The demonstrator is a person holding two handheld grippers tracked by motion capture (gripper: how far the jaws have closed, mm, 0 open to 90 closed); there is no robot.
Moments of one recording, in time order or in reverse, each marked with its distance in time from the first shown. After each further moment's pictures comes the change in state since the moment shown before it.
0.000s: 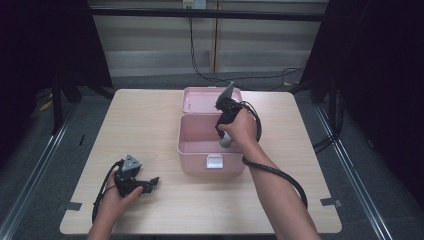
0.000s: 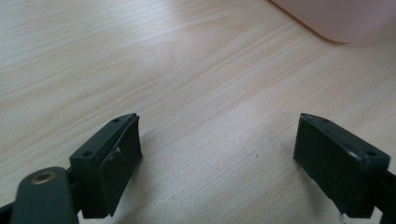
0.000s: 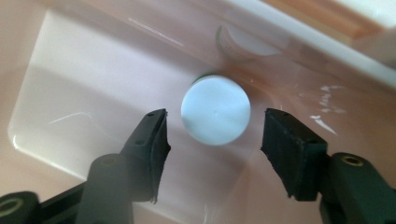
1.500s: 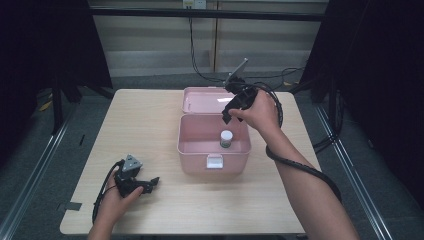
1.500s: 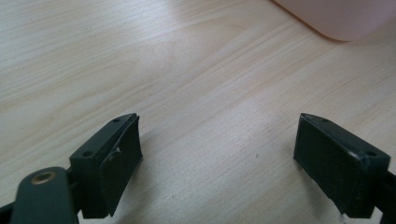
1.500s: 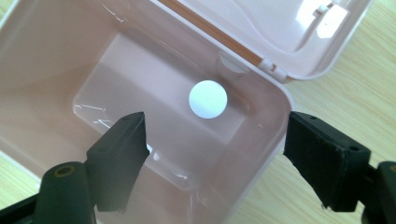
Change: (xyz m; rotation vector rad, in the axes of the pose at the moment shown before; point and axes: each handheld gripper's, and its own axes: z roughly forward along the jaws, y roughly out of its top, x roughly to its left) left arm -0.001 0.000 0.000 0.009 0.005 0.010; right arm -0.014 -0.022 -0.092 -0.164 0.049 -0.145
